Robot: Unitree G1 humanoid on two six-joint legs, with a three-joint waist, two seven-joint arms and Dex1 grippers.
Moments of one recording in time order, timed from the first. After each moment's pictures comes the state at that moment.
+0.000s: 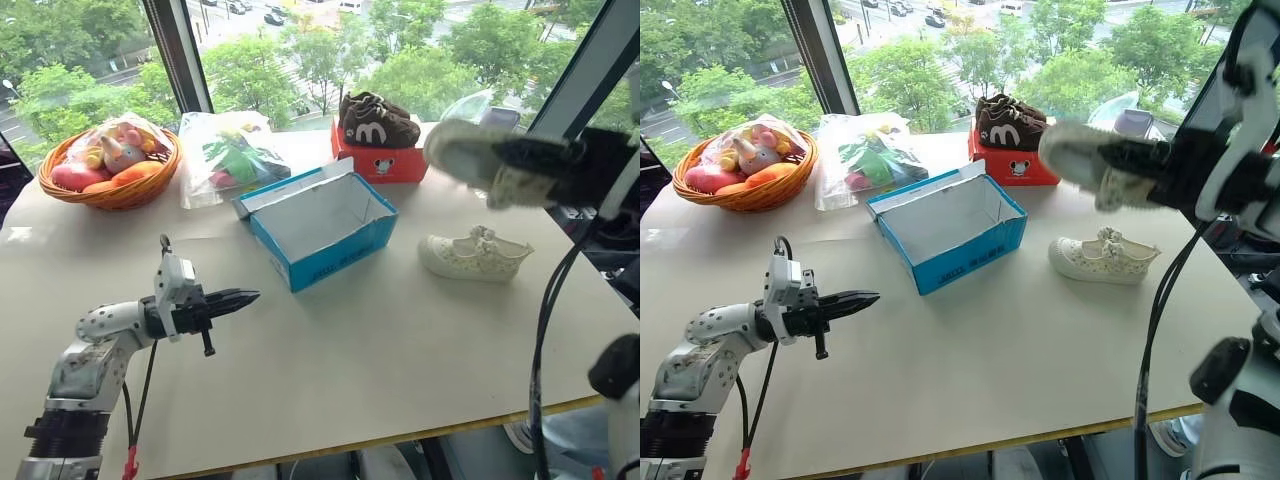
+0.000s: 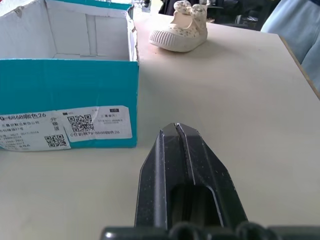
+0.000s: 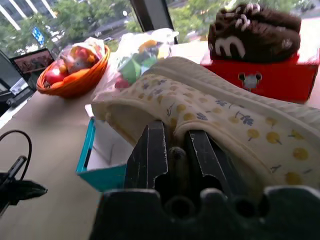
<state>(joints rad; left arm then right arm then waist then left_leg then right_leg) -0.19 0.66 0.13 -0.07 -0.54 0.26 -1.16 -0.80 -0.95 -0.54 -0.03 1.26 1.61 0.22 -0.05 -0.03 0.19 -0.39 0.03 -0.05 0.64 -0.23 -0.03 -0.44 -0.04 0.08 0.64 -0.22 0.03</state>
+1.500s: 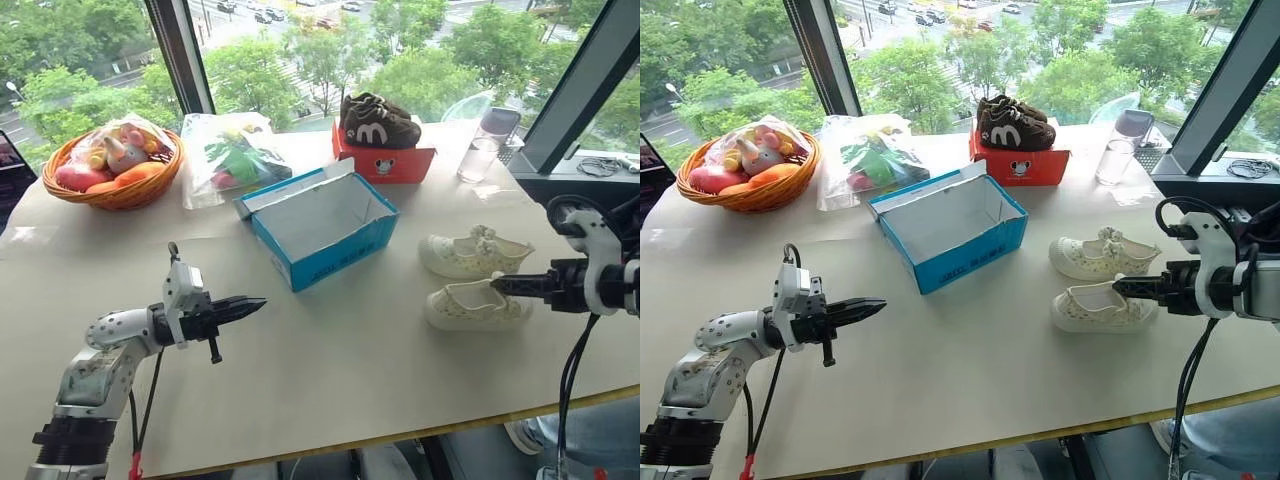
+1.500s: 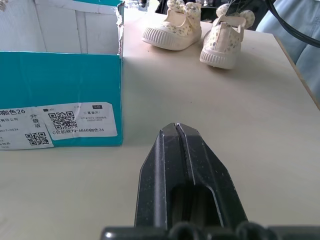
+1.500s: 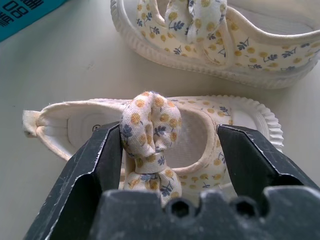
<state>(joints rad) -0.16 0.65 0.12 -0.10 -0.53 0.26 -1.15 -0.46 -1.13 -0.21 -0.01 0.80 1.35 0.63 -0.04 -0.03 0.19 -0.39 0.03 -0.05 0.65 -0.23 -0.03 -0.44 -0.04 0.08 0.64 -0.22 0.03</state>
